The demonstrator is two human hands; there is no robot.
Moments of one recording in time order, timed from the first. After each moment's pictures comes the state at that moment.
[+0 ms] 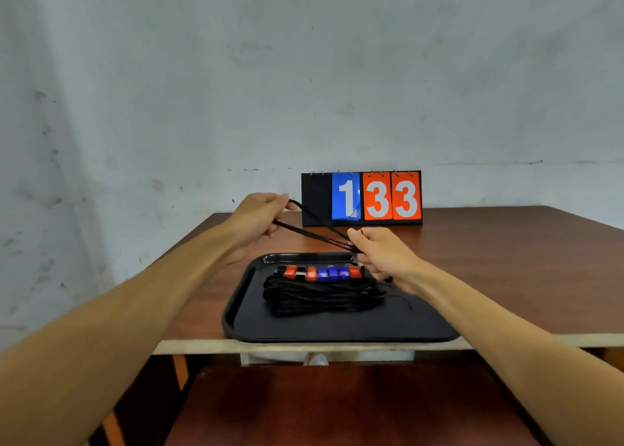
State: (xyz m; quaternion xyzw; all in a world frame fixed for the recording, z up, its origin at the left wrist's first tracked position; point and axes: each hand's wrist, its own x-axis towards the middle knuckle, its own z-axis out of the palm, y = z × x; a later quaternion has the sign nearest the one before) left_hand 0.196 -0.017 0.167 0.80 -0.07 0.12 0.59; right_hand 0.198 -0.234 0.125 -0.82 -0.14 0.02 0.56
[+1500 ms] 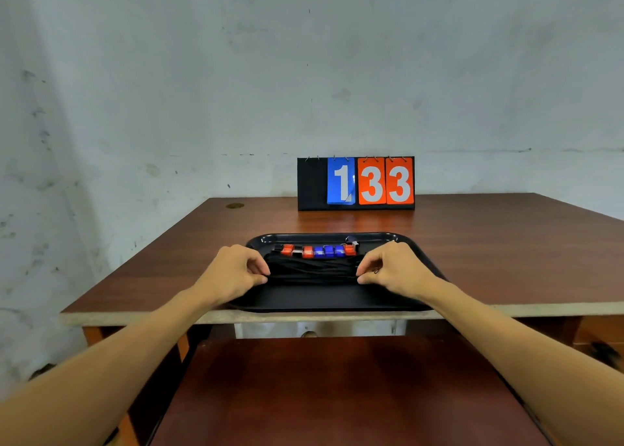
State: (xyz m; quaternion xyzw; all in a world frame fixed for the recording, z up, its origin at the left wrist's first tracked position) left_hand 0.176 0.026 0.065 0.95 -0.09 0.14 0.25; right_hand 0.199 -0.267 0.067 -0.93 -0.21 -0.09 0.28
